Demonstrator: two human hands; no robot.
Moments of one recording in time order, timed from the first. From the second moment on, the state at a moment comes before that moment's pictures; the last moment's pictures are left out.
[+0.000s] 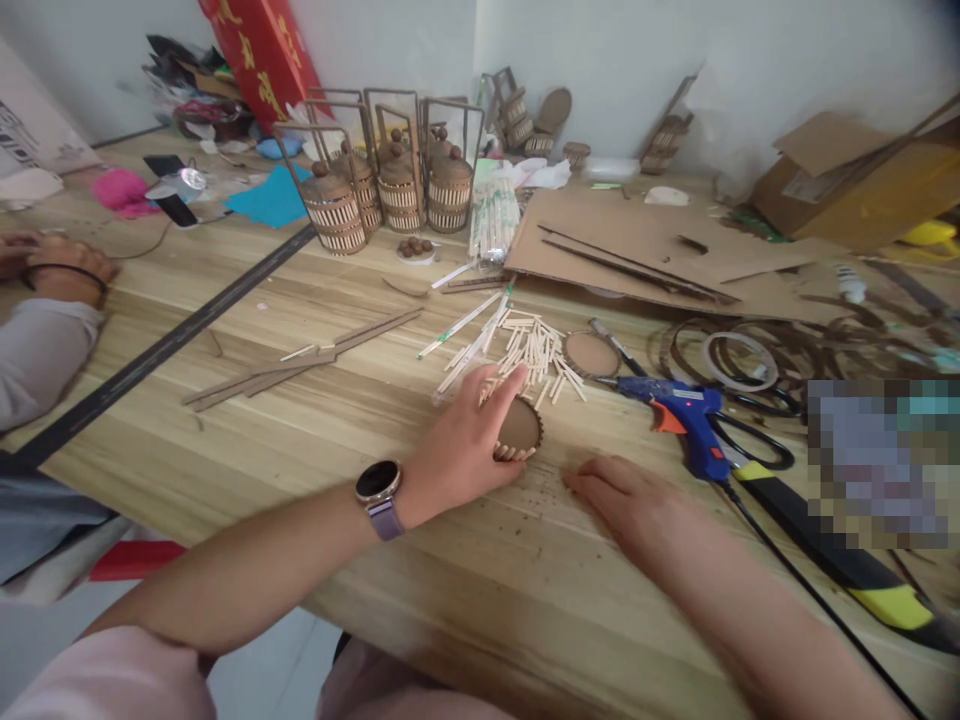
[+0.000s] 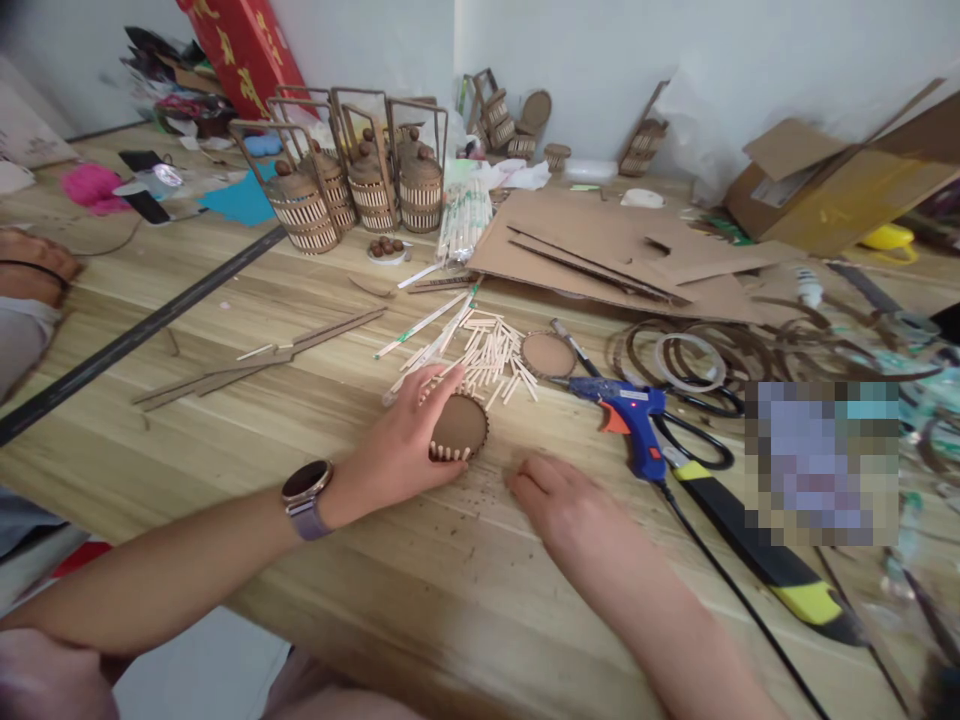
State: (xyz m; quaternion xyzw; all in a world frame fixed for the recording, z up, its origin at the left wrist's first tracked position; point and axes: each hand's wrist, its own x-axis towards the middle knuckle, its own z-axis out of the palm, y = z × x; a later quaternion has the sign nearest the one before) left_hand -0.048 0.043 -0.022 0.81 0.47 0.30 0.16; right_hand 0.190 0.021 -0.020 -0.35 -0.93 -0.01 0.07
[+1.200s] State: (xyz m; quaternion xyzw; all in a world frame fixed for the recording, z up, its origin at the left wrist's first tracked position) left_hand -0.047 0.039 -0.026 0.85 0.41 0.27 0.19; right_hand 0.157 0.019 -0.014 -0.40 -0.85 0.18 0.30
